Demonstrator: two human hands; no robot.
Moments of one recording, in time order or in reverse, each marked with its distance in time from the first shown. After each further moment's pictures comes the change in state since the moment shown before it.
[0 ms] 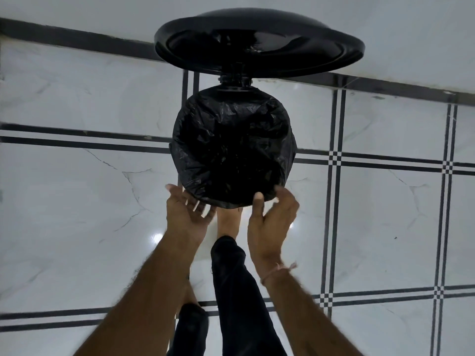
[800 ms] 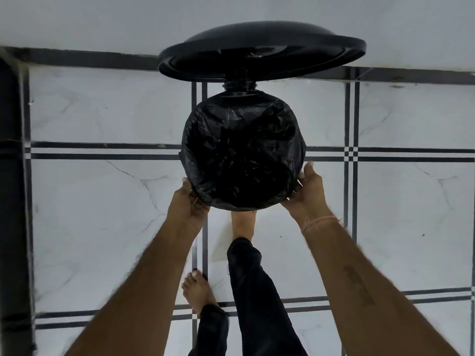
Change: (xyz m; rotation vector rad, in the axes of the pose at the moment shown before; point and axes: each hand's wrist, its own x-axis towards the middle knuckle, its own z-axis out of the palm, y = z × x) left_hand -0.005 0.034 0.016 0.193 0.045 0.082; right_hand 0.106 -0.016 -0.023 0.874 -0.279 0.846
